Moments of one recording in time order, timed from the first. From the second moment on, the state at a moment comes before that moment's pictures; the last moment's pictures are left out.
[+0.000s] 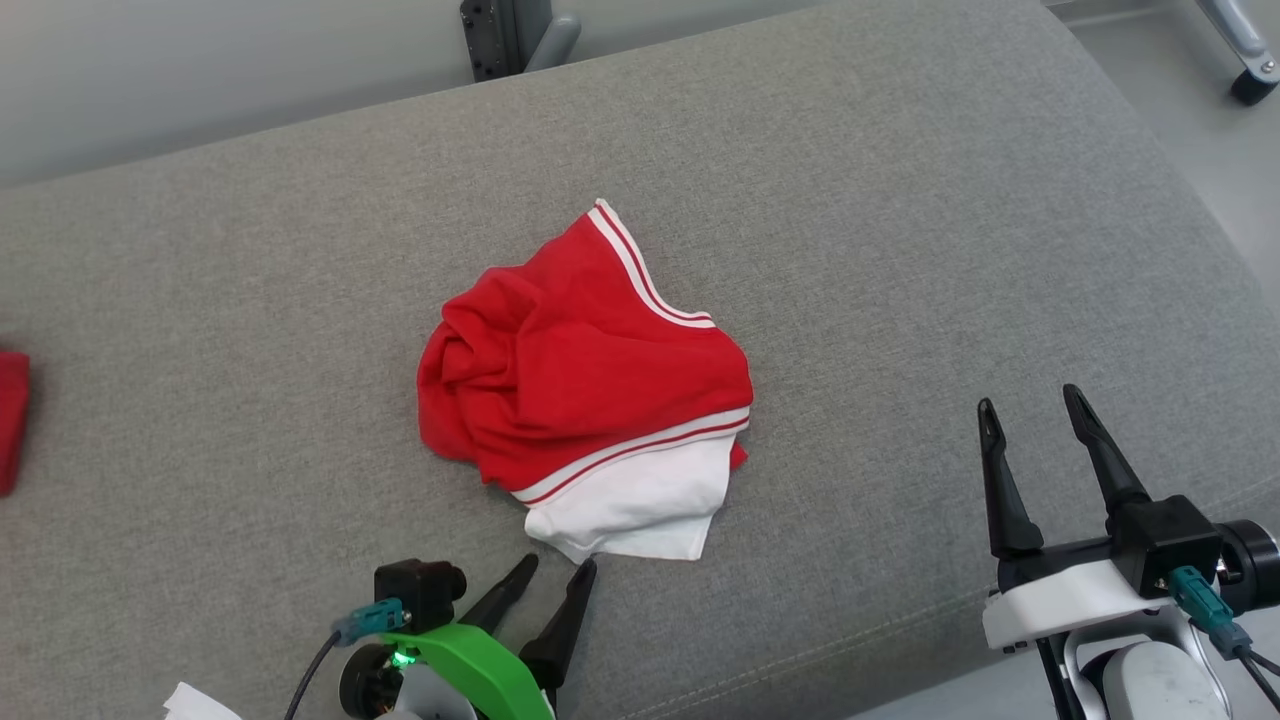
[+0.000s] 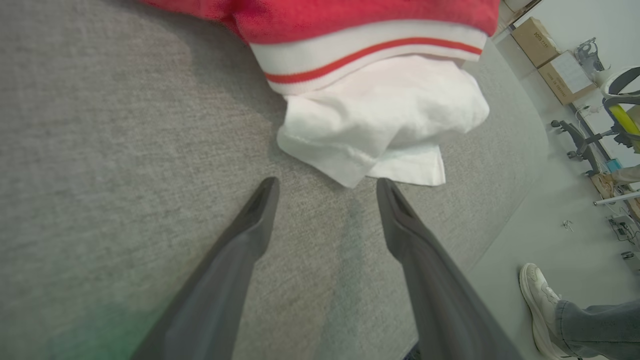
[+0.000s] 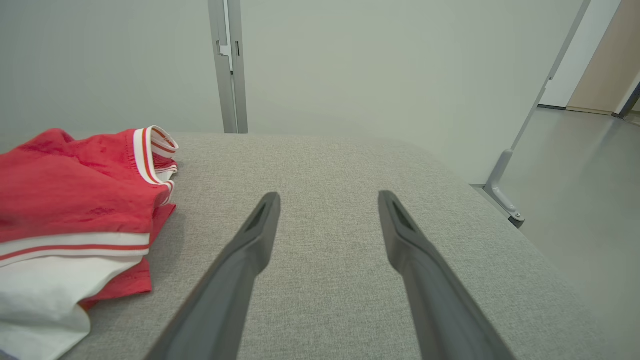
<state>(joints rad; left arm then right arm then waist) -0.21 0.18 -0.63 0.51 -0.80 -0.13 -0.11 -0.03 -0.05 -0.04 0.06 -0.03 0.13 -0.26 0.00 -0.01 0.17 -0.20</state>
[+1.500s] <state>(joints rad) -0.40 0.41 -0.66 -0.03 -1.20 -0.06 -0.05 -0.03 -0.05 -0.03 0.08 -0.01 0.13 -0.26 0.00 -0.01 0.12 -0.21</state>
